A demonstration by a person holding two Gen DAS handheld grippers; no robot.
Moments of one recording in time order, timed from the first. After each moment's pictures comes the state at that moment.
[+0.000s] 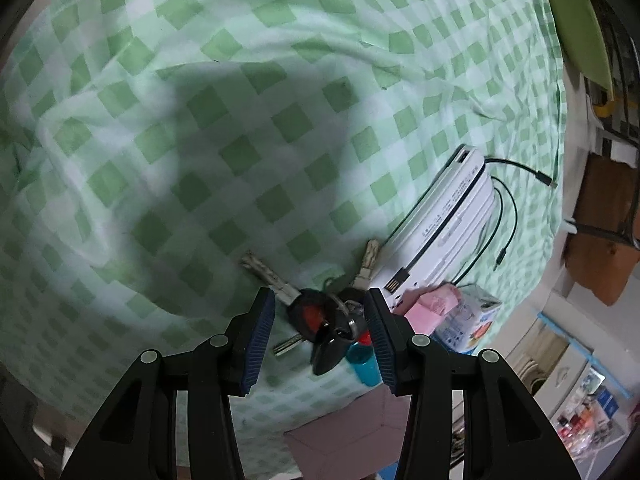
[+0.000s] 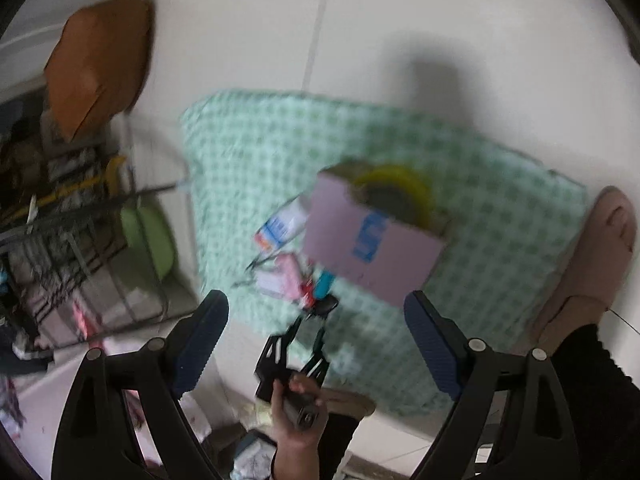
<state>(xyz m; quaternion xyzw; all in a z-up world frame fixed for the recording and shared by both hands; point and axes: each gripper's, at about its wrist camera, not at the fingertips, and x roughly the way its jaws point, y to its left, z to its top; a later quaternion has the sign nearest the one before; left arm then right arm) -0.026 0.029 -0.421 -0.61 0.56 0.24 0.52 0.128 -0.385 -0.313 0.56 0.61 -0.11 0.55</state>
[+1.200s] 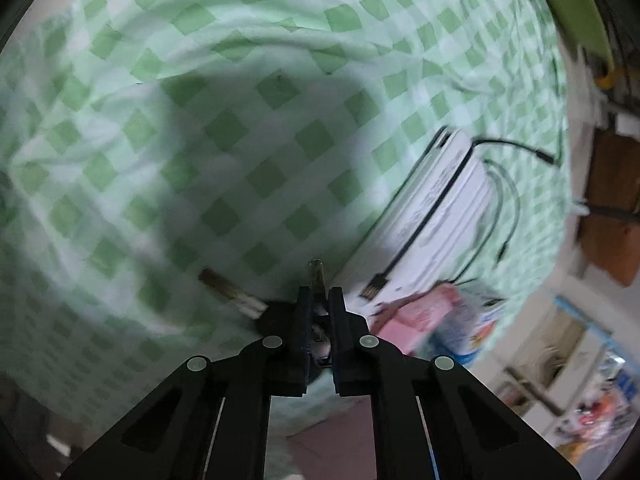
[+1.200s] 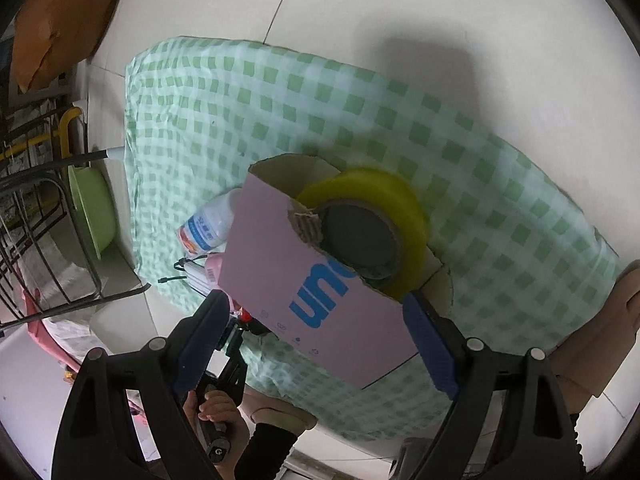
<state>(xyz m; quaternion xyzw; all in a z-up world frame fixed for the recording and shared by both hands) 0.019 0.035 -0.429 -0.56 0.60 0.22 0.53 0.154 -0.382 -0.437 0.48 0.69 -0.09 0.54</state>
